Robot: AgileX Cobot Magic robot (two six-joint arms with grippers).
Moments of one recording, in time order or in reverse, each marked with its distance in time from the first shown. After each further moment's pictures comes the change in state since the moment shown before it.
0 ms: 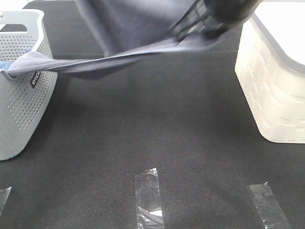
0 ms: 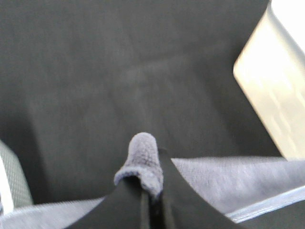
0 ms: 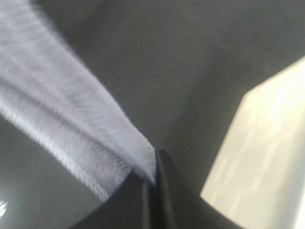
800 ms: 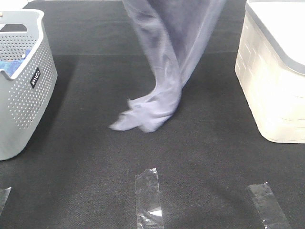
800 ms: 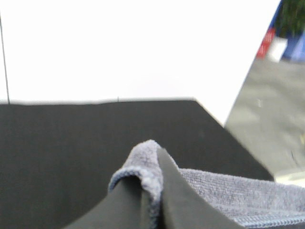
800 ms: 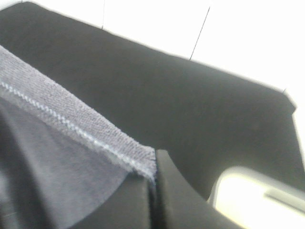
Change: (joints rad) left arm -0.007 0.199 0.001 -0.070 -0.795 -0.004; right arm -0.375 0.093 -0.265 0.228 -0.467 -0.298
